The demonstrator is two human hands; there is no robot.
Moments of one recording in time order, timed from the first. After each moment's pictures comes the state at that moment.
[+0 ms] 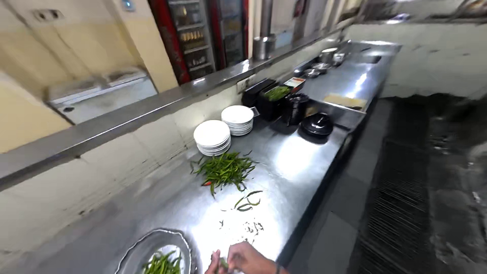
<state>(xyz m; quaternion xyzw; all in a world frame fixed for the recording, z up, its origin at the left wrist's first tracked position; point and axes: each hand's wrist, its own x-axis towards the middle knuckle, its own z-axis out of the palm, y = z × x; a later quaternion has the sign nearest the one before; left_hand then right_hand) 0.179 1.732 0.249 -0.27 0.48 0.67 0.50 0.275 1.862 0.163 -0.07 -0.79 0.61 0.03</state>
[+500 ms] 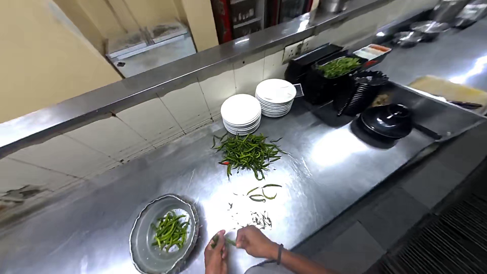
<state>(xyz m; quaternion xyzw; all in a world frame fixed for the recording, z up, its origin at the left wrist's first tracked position) 0.203 1.746 0.152 -0.18 0.59 0.73 0.29 0.260 1.921 0.138 -0.03 -0.82 0.54 -0.18</state>
